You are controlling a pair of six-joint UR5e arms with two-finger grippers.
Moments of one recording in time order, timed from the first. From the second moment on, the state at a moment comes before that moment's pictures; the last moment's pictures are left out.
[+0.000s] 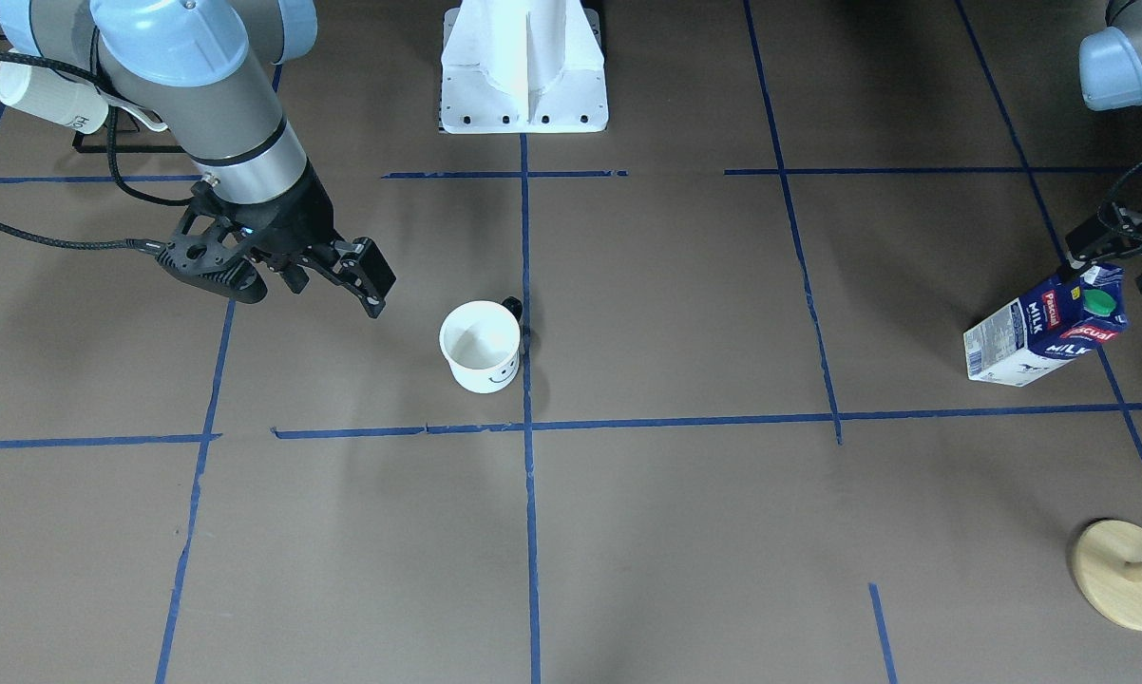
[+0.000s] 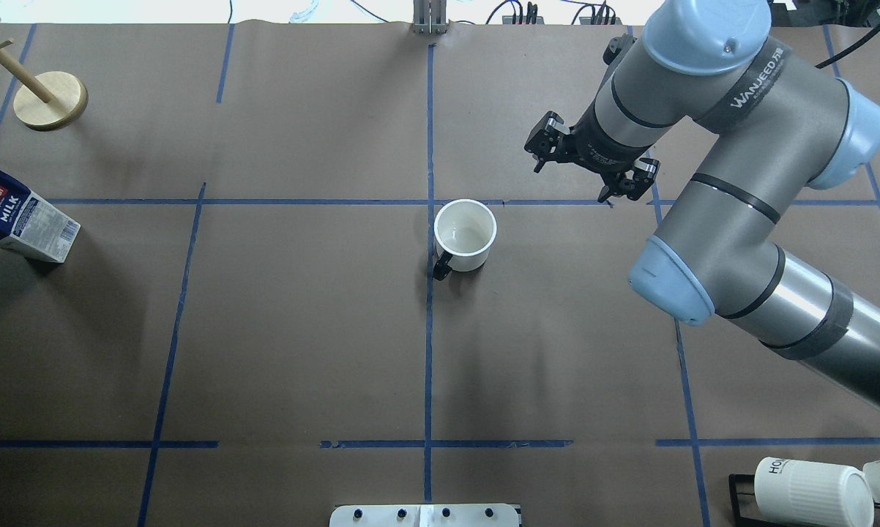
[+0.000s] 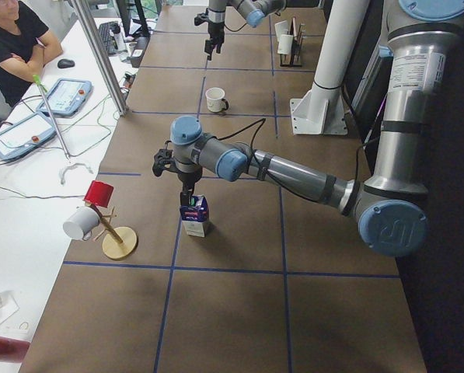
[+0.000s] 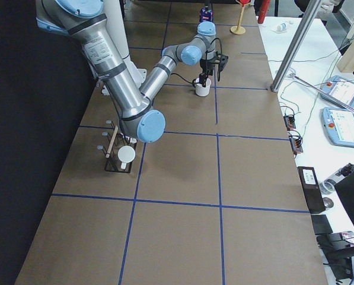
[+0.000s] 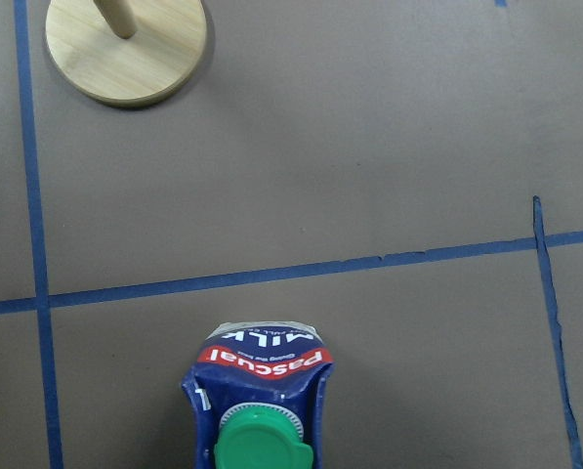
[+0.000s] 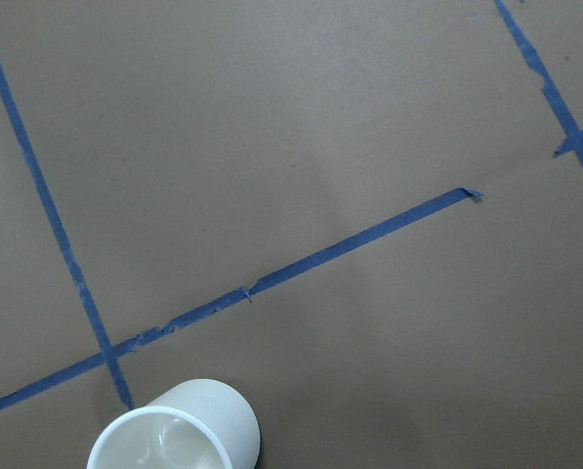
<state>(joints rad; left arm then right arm) -1.30 -1.63 -1.80 -1.72 -2.34 -0.38 0.80 -0.99 1.85 -1.67 2.03 1.45</state>
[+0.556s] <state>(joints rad) -1.29 -1.64 -1.75 -1.72 -2.34 -0.38 0.83 -1.02 1.91 -1.72 2.04 1.39</state>
